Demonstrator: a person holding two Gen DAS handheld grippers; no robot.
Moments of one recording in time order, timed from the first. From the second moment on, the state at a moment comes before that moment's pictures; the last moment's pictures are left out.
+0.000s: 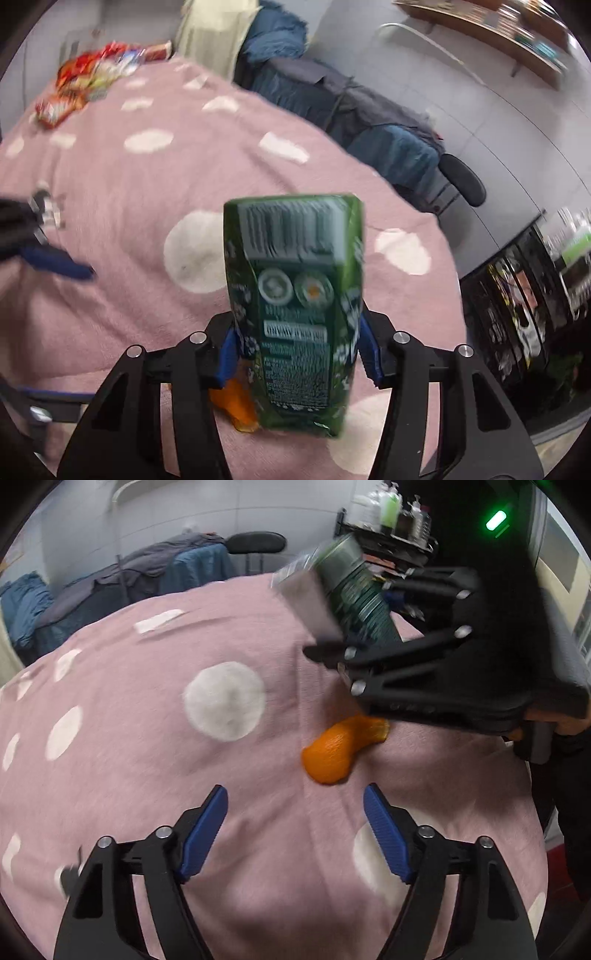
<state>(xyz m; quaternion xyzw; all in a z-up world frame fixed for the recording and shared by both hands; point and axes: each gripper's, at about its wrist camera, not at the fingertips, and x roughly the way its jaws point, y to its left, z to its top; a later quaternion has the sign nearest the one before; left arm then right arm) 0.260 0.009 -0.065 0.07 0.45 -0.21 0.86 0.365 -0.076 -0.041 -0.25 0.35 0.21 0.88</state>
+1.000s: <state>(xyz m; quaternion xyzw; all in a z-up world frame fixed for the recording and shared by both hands) 0.235 0.013 -0.039 -0.03 0.42 -0.22 0.88 0.268 -0.216 0.011 -0.03 0.30 0.11 0.95</state>
